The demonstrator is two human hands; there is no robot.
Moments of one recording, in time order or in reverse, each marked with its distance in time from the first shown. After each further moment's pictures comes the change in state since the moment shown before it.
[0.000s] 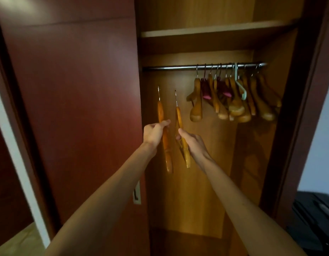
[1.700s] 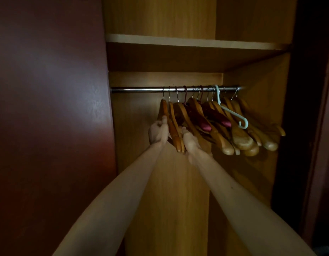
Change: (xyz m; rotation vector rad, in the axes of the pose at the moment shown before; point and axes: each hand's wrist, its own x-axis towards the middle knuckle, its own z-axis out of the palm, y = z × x) left_hand 0.291 0.003 0.116 -0.008 -0.195 0.175; right_hand 0.253 -0.029 -0.010 0.147 0.540 0.054
